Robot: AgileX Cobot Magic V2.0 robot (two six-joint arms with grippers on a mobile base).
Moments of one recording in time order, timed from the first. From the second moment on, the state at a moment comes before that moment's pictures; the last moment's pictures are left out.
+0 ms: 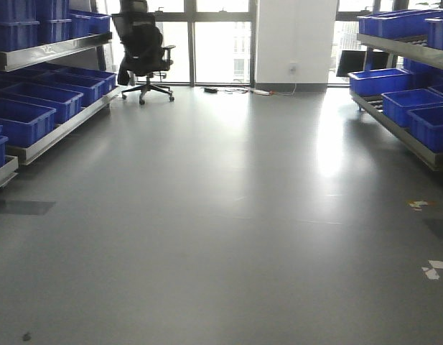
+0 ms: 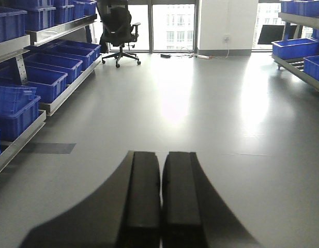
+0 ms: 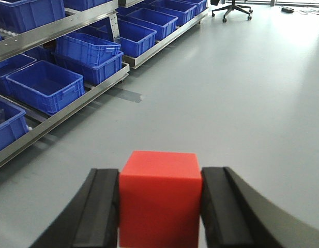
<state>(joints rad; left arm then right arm) -0.06 -0.01 0.01 0.01 0.13 -0.02 0.45 0.45 -0.66 0.09 0.48 0.05</state>
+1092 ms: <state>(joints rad) -0.06 -0.01 0.01 0.01 0.13 -0.02 0.45 0.45 -0.66 0.09 0.48 0.05</state>
